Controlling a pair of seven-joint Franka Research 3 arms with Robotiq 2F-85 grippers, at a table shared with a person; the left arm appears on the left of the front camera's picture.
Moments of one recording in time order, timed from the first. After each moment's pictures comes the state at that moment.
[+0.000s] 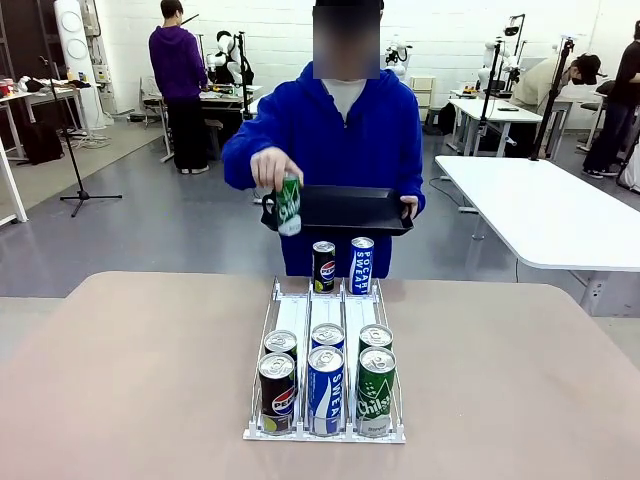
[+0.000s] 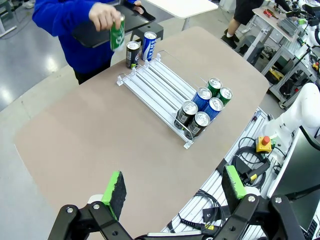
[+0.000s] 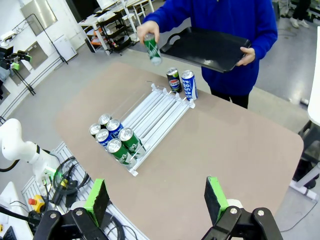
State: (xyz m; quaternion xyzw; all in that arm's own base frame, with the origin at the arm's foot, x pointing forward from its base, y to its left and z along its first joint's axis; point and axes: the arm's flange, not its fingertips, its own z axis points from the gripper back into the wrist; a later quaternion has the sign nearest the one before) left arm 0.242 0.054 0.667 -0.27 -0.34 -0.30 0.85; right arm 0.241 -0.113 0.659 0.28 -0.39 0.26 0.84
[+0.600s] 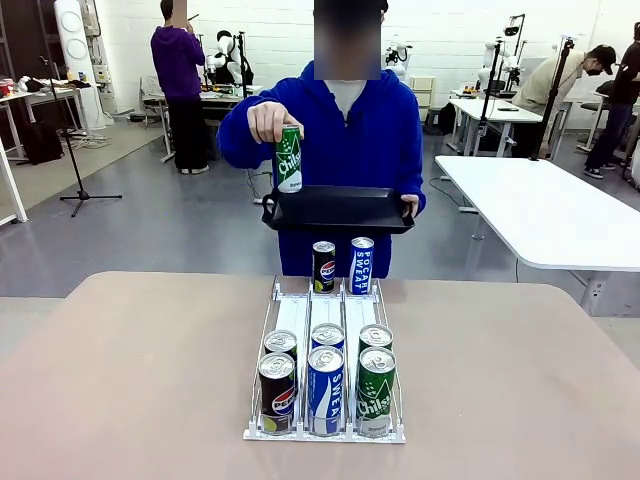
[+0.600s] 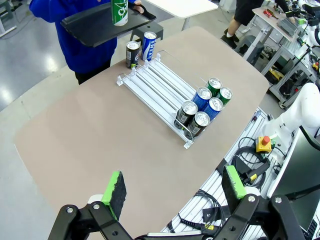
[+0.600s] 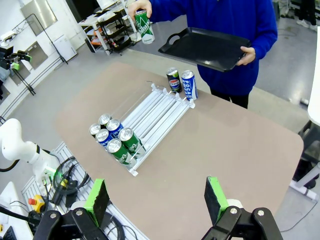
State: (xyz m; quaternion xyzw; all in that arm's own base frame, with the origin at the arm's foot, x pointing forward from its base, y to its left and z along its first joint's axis) left arm 0.242 0.054 0.667 -0.27 -0.34 -0.30 0.85; right arm 0.241 -0.113 0.659 0.28 -0.39 0.26 0.84
